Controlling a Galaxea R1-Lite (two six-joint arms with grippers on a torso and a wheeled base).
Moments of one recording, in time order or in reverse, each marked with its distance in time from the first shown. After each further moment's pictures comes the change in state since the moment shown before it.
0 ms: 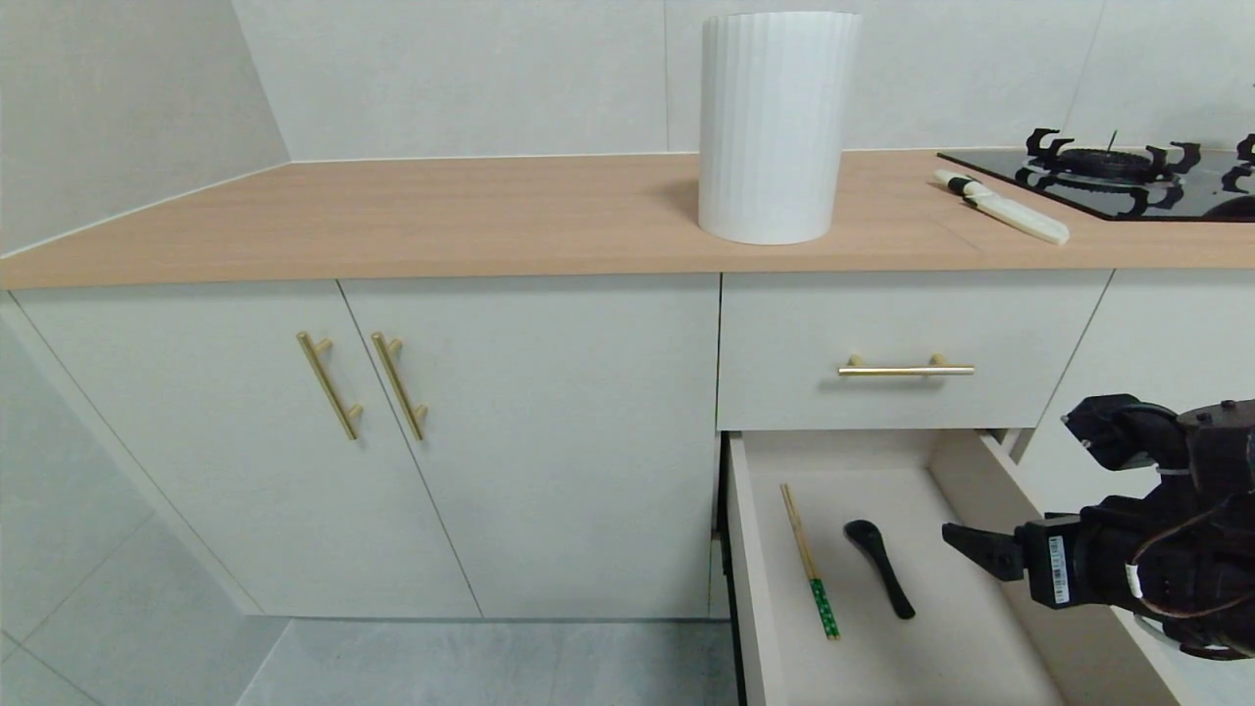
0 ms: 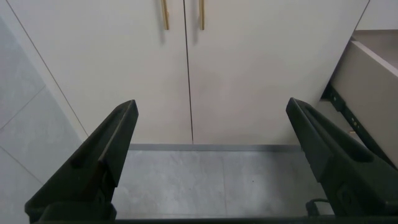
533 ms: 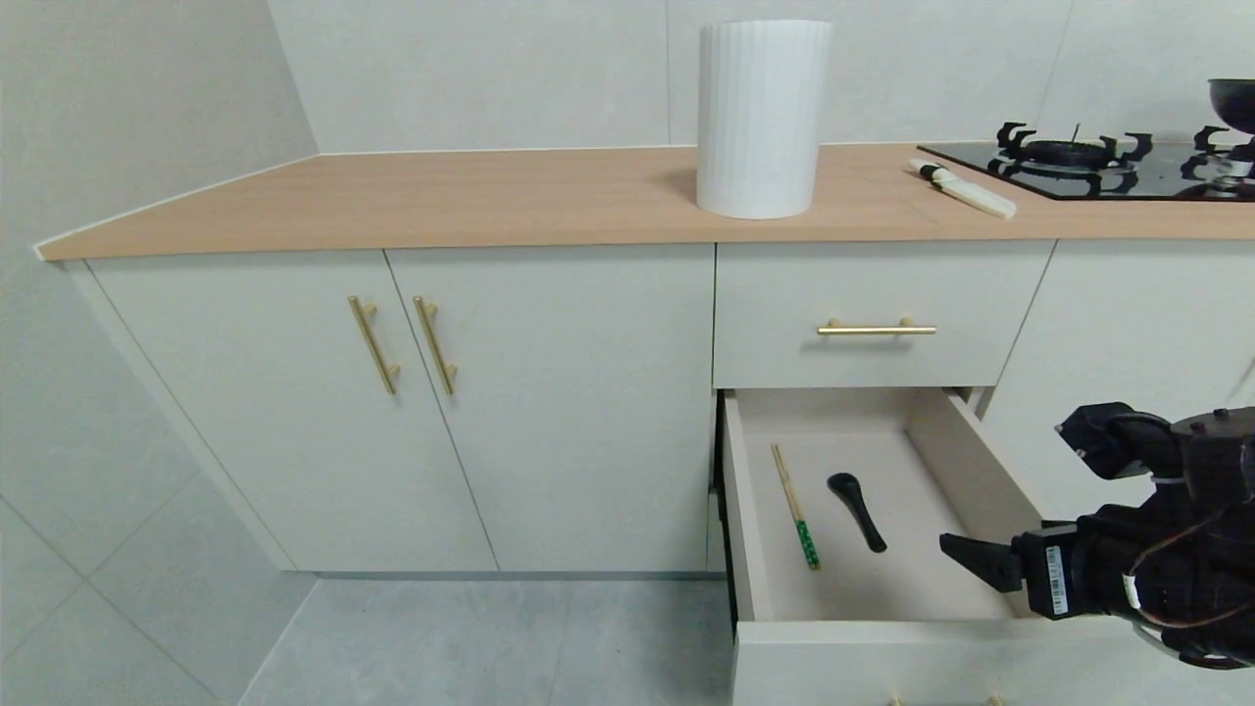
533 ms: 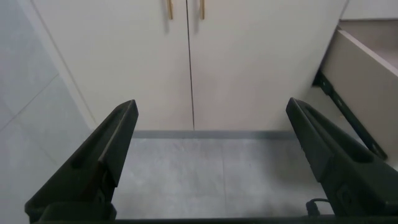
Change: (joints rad) left arm 0.000 0.000 0.000 0.000 0.000 0.000; right arm 0.015 0.003 0.013 0.004 0.001 -0.002
